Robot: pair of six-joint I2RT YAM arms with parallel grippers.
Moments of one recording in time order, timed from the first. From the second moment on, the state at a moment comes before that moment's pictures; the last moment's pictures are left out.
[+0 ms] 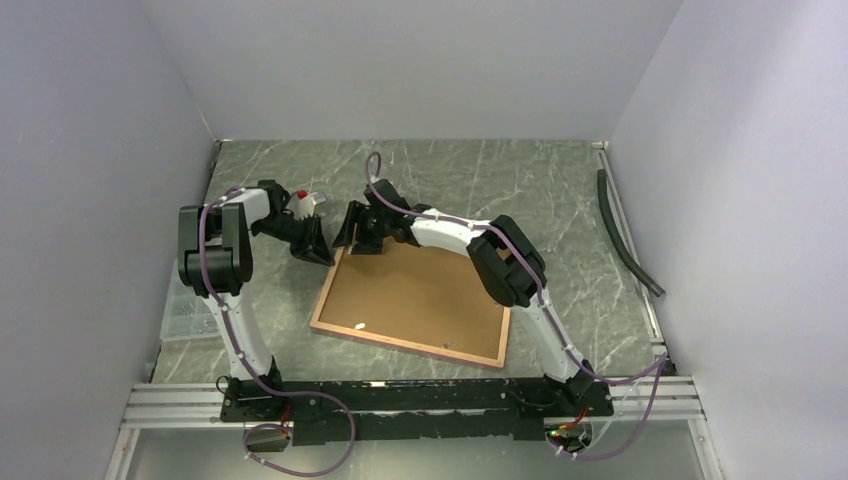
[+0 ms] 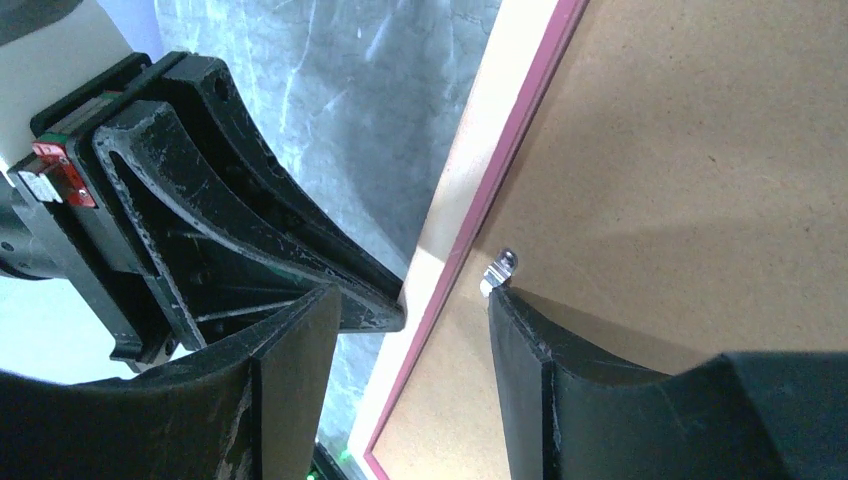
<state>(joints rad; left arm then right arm) 0.08 2.04 1.31 -0.84 0.81 0.24 0.80 2.33 1.74 -0.12 -0.32 0.96</state>
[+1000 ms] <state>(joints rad) 0.08 2.03 1.31 -0.85 0.80 0.25 0.79 2.36 1.77 -0.05 -0.35 1.01</state>
